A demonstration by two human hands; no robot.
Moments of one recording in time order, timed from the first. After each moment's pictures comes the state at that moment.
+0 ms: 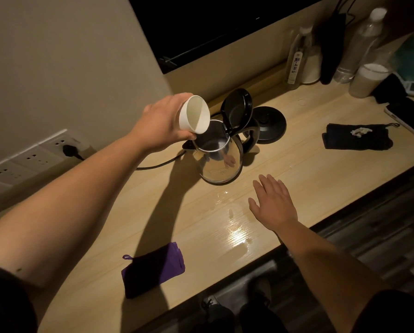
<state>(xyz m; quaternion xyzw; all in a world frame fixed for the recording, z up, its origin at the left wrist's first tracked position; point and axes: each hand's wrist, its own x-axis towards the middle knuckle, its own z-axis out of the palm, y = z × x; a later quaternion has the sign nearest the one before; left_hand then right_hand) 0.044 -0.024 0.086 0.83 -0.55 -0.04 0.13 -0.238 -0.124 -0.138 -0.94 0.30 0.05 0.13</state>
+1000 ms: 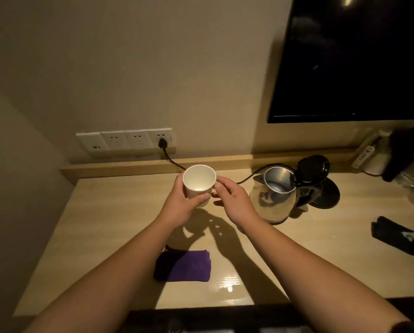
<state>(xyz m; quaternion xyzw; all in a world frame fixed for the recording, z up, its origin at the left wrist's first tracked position) -0.025 0.172 0.051 0.79 -0.12 -0.15 0.58 -0.084 0.018 0.049 -0.74 0.16 -0.04 0.65</state>
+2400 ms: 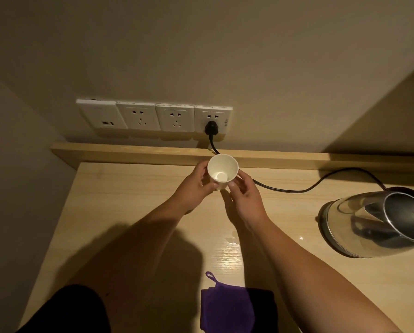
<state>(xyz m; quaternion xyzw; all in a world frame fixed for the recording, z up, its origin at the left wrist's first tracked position) 0.176 0.243 -0.086 0.80 -0.12 -0.27 0.52 0.094 0.101 -0.093 -0.72 0.28 -0.03 0.64</state>
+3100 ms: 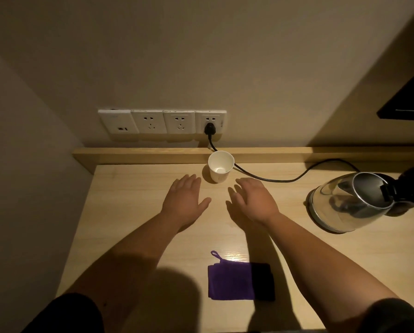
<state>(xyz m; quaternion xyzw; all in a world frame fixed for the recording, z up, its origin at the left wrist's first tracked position) 0.120 0.293 -0.056 0.96 -0.26 -0.11 0.07 0.043 0.086 -0.055 -0.97 0.11 0.05 0.23</state>
